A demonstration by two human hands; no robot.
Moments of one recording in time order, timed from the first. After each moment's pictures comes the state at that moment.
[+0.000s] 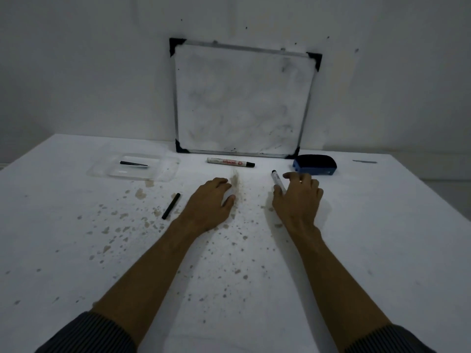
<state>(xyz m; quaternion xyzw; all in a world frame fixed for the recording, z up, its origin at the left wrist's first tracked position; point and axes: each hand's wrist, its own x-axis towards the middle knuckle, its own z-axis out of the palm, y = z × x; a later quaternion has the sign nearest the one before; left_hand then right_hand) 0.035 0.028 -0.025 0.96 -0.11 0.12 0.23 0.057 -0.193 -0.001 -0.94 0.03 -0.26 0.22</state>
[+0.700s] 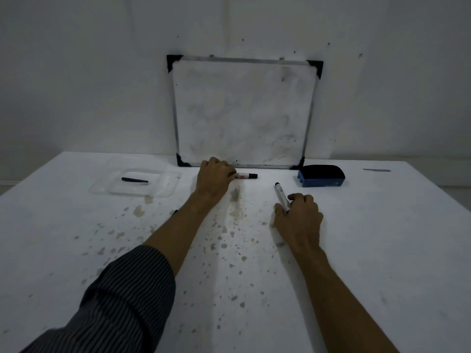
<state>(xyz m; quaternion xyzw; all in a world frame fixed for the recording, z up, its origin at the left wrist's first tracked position) 0.154 0.028 -0.001 0.95 -0.08 0.28 0.07 0.065 -0.199 -0.009 -0.95 0.05 -0.16 0.28</state>
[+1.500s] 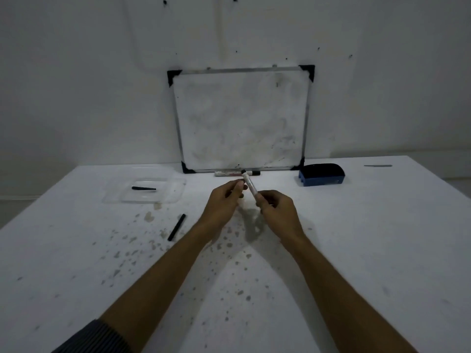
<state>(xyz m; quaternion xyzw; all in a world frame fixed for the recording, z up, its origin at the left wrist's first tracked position) 0.049 -0.007 0.020 0.79 0.00 0.10 0.60 0.045 -0.163 0.018 -0.82 -0.03 -0.06 0.57</state>
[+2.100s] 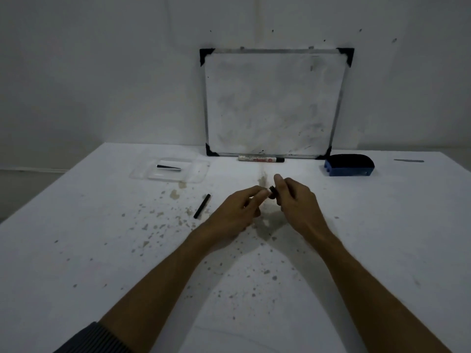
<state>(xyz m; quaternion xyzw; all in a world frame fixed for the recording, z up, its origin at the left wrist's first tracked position) -0.018 0.017 0.018 0.84 -0.10 0.01 0.53 0.018 -0.149 0.023 -0.85 -0.14 -0.08 0.50</state>
